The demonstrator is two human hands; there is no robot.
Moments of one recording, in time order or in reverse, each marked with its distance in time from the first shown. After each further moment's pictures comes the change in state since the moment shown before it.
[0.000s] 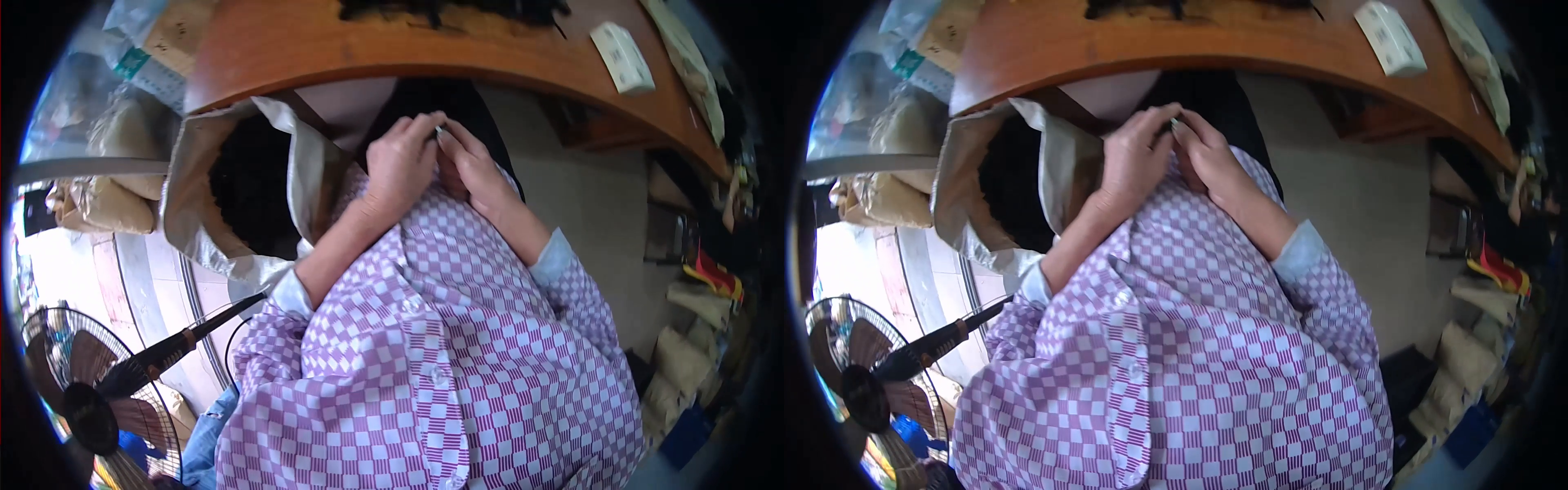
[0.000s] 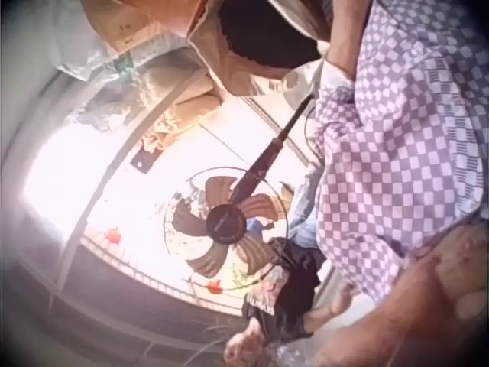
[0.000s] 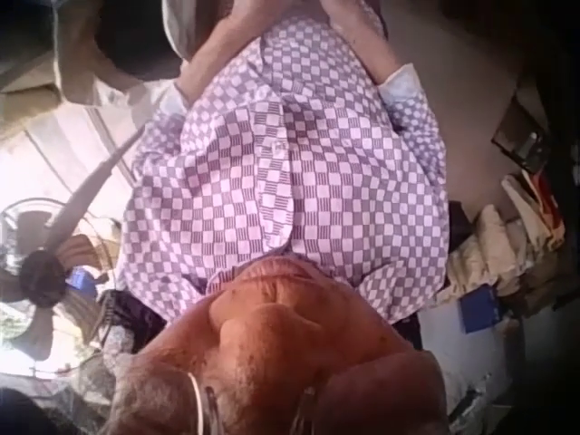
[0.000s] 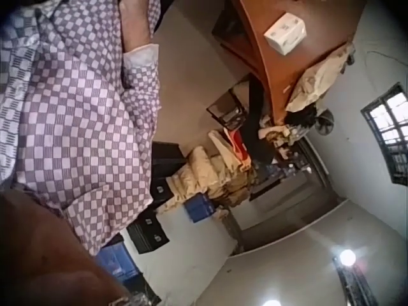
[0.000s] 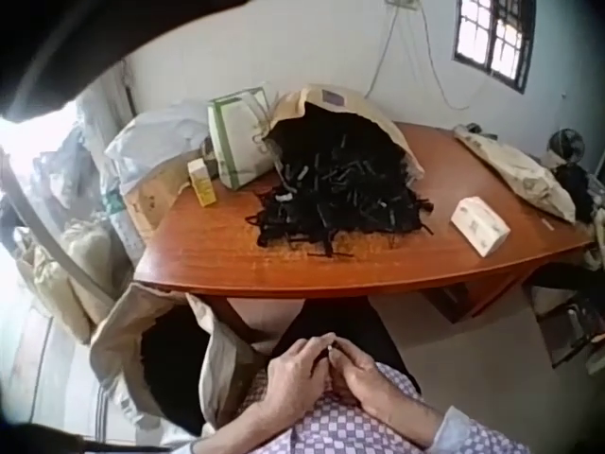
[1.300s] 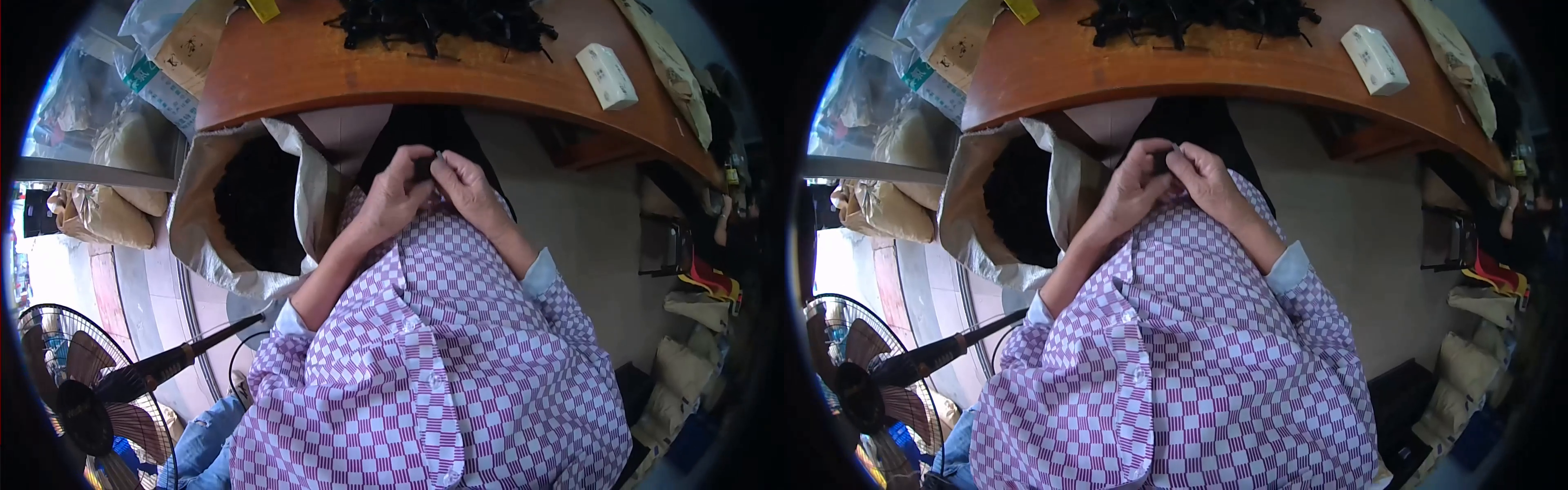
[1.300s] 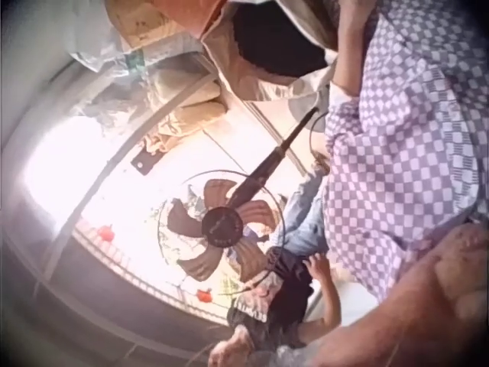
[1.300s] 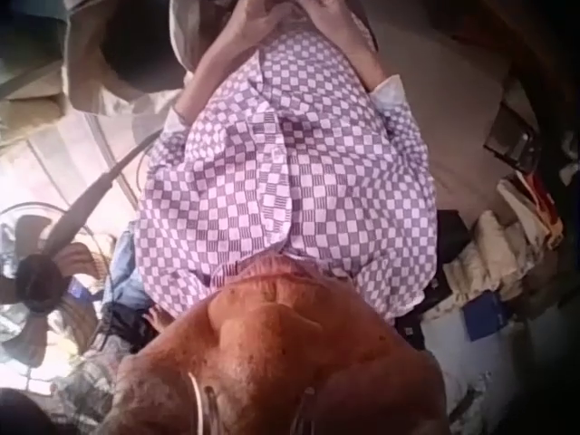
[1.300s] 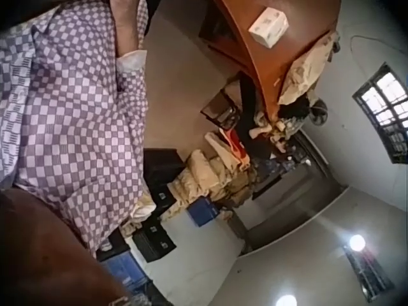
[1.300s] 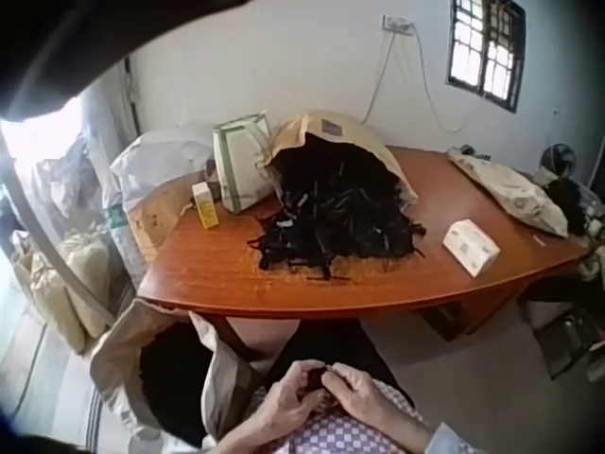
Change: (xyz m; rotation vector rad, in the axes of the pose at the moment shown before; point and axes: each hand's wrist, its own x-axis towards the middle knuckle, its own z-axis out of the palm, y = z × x) left_hand -0.018 -0.013 -0.003 -0.733 -0.269 -0.223; right_hand -0.002 0.005 -0.018 -0.457 -0.075 -0.346
